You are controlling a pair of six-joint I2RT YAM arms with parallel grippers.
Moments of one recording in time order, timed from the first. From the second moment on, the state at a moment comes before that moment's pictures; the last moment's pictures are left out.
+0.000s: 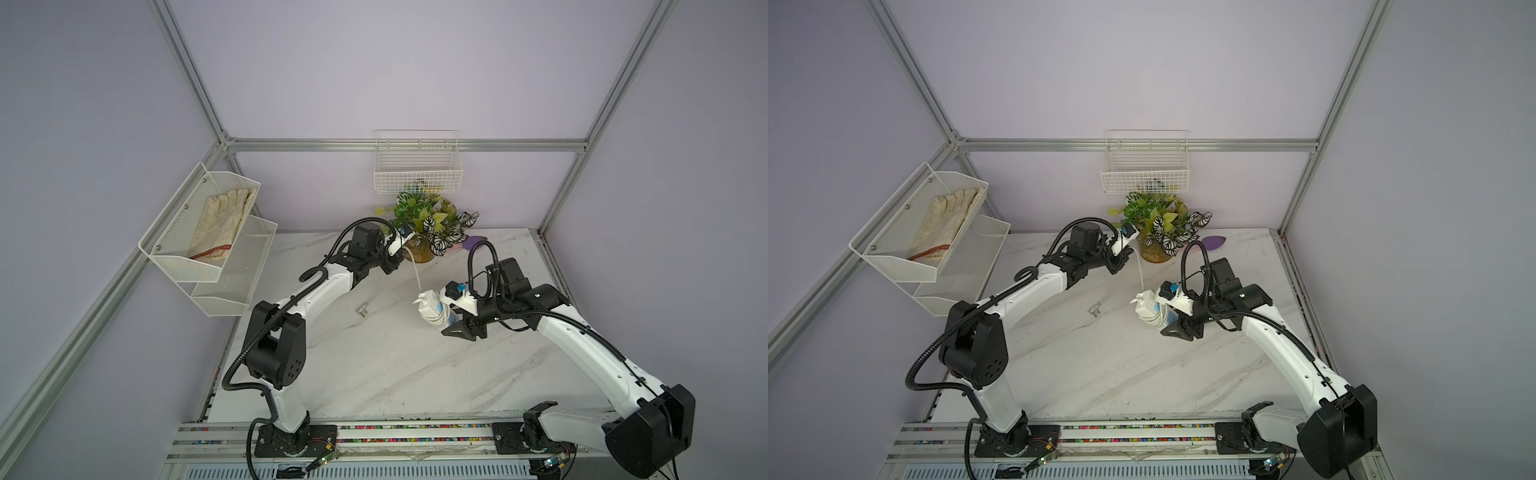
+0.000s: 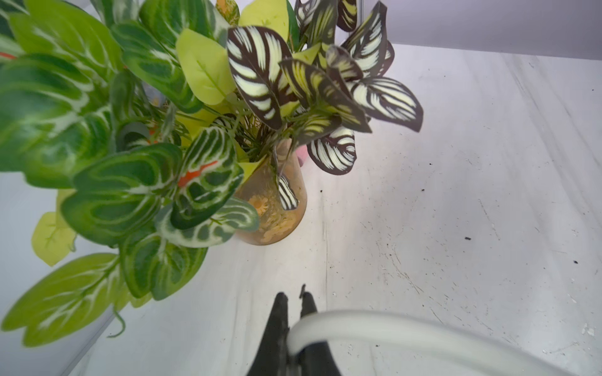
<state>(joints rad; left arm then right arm) -0.43 1.80 1.48 -0.17 0.26 0.45 0.41 1.26 1.11 -0.85 -0.70 -0.72</state>
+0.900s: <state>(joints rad) -0.53 1.72 1.54 -0.25 0.22 0.47 0.49 1.51 1.23 -0.82 -0.37 -0.43</state>
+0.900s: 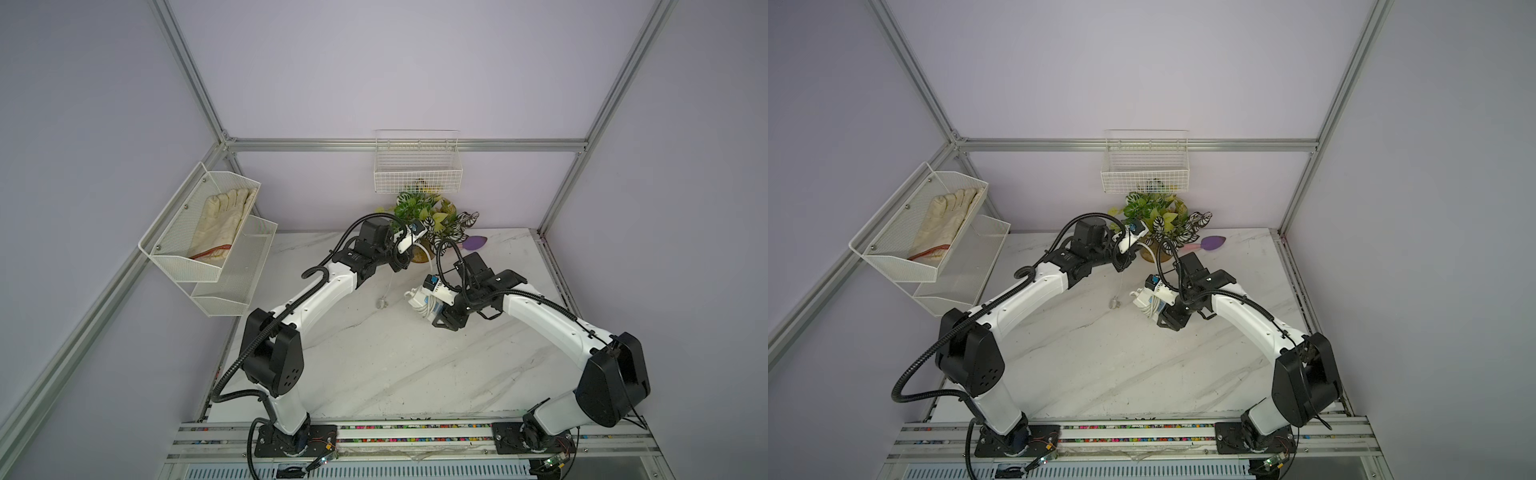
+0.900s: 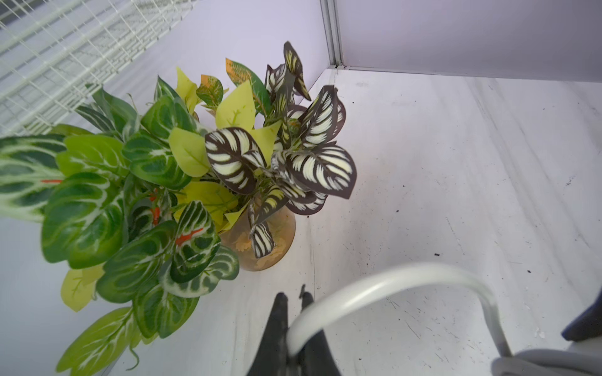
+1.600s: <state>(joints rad) -0.57 1.38 1.34 -0.31 0.04 0.32 0.45 1.42 1.14 -0.55 -0.50 -0.20</state>
